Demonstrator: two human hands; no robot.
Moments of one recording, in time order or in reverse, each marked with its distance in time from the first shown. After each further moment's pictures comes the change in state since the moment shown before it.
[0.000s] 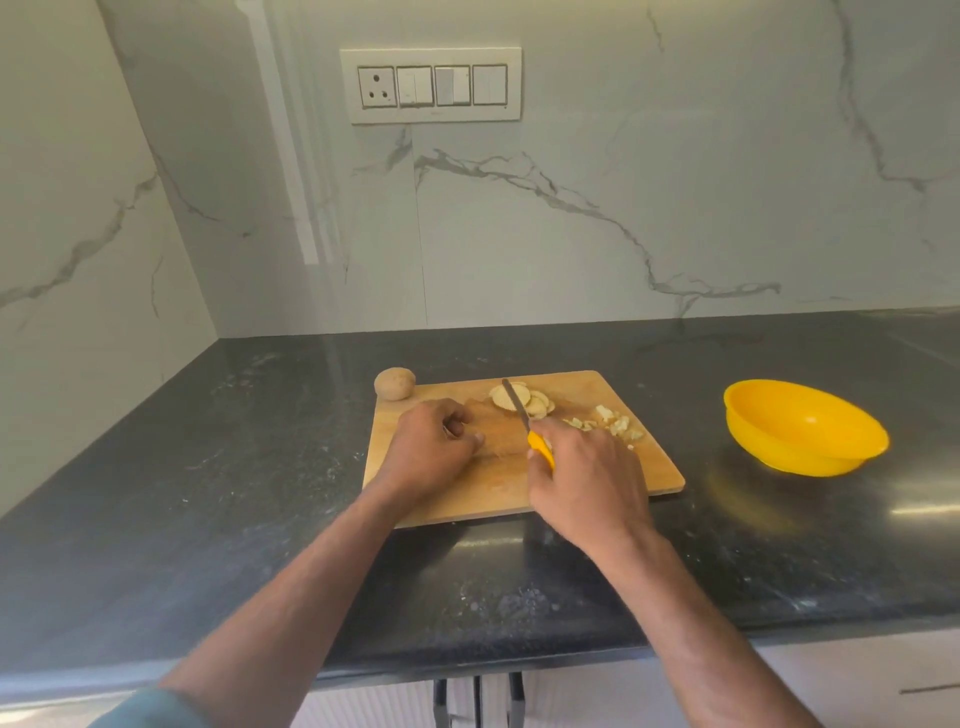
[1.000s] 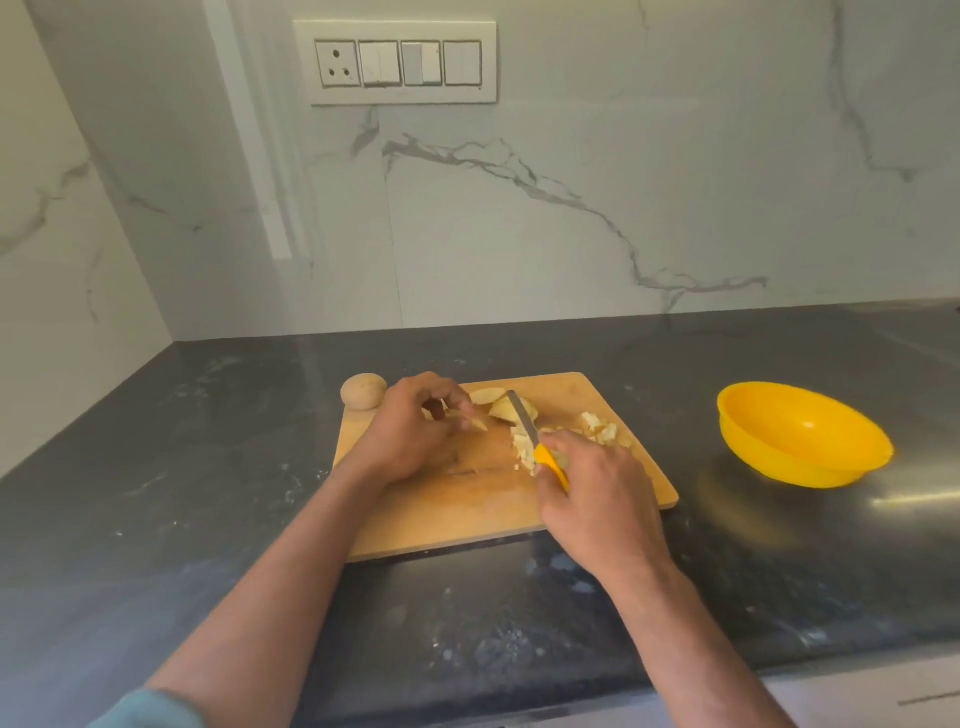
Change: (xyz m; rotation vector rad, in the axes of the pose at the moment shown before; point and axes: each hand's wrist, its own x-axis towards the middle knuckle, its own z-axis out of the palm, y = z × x) left_hand 0.043 -0.001 -0.002 -0.162 -0.119 0.231; right_hand 0.004 0.031 0.015 0.085 0.057 0.080
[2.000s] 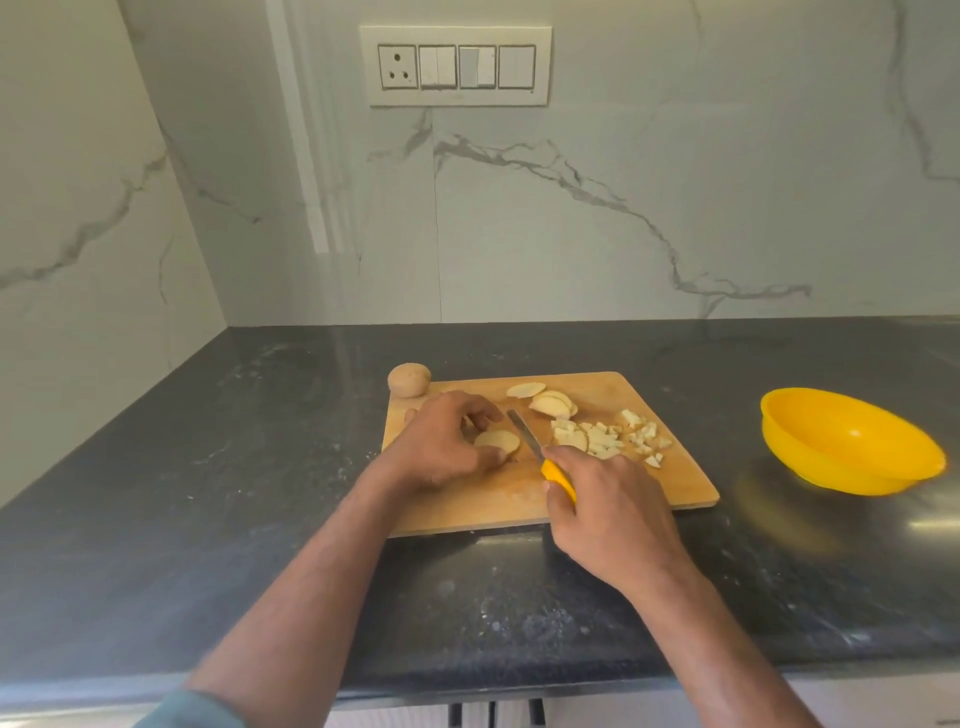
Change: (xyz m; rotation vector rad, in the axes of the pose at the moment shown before) left_hand -0.026 0.002 -0.011 0.202 -0.155 -0.128; right_hand -0.012 -0.017 0.008 -0.091 -0.135 -0.158
